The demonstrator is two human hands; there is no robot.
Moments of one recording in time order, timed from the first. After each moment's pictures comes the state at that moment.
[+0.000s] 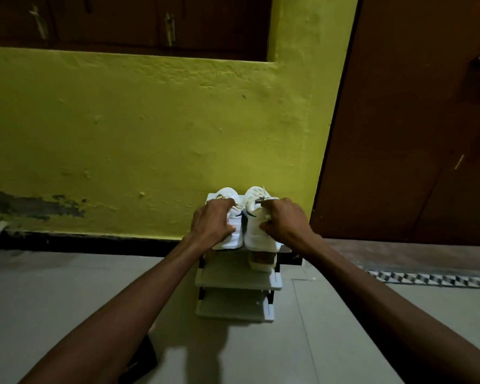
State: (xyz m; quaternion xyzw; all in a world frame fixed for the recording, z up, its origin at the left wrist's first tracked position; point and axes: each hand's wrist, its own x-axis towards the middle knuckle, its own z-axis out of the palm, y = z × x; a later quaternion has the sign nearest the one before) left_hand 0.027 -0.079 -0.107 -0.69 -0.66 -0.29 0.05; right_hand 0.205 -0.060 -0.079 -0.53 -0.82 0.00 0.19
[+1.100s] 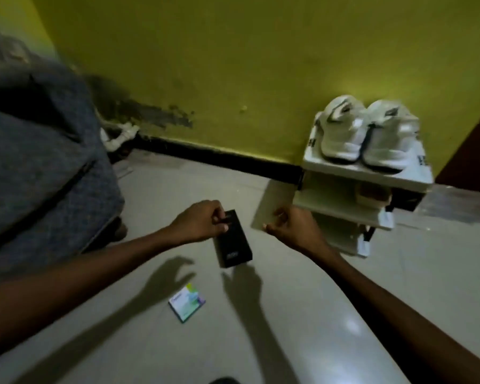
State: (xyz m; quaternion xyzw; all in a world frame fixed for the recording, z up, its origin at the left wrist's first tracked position) left_hand -0.156 -0.270 -0.230 -0.57 -0.79 -0.14 -0.18; right_hand 0.065 -0.156 -0.246 -0.44 -0.83 0.32 0.13
